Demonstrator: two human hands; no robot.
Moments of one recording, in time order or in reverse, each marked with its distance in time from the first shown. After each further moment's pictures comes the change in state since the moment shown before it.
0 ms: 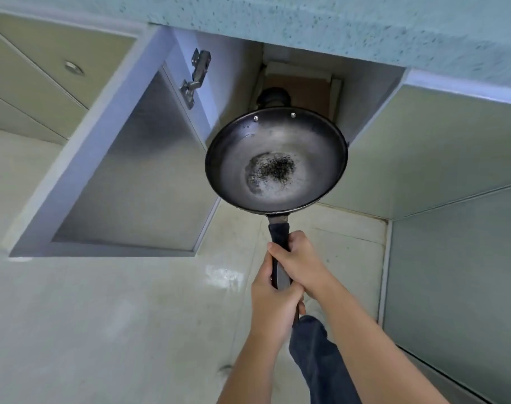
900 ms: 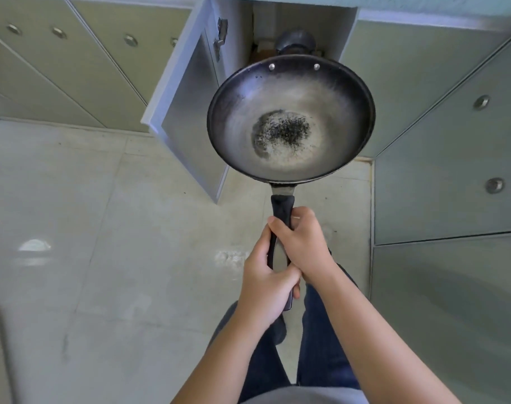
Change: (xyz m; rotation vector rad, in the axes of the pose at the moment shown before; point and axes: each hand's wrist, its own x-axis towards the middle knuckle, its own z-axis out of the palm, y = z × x) left_hand -0.267 -0.030 -0.128 0.206 -0.165 0.075; right_hand -0.302 -0.018 0.094 0.185 0.209 -0.137
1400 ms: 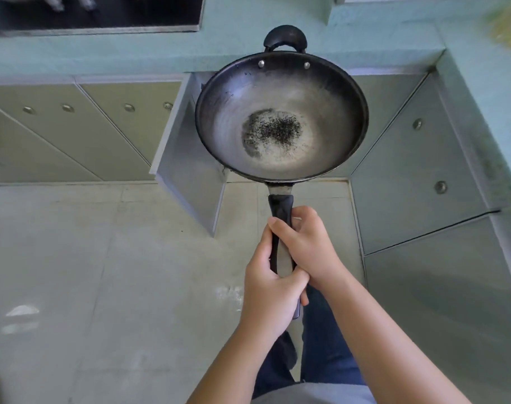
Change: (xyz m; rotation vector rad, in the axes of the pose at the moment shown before) left_hand -0.059 0.065 -0.001 0.028 -0.061 0.191; right_hand -0.056 -0.076 -0.024 0.167 0.119 -0.102
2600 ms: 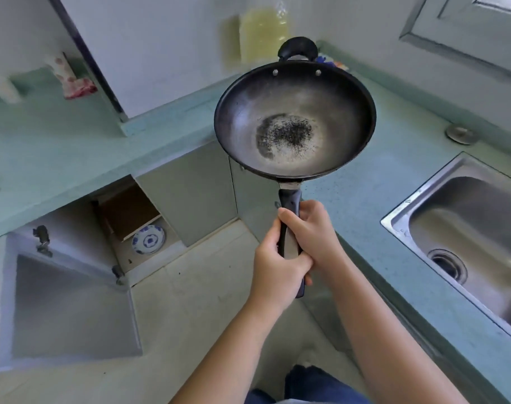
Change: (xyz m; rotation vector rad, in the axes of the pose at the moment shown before) left_hand -0.015 0.090 0.237 0.172 -0.663 0.198; right_hand -0.042 -0.052 -0.266 0.076 0.675 -0.077
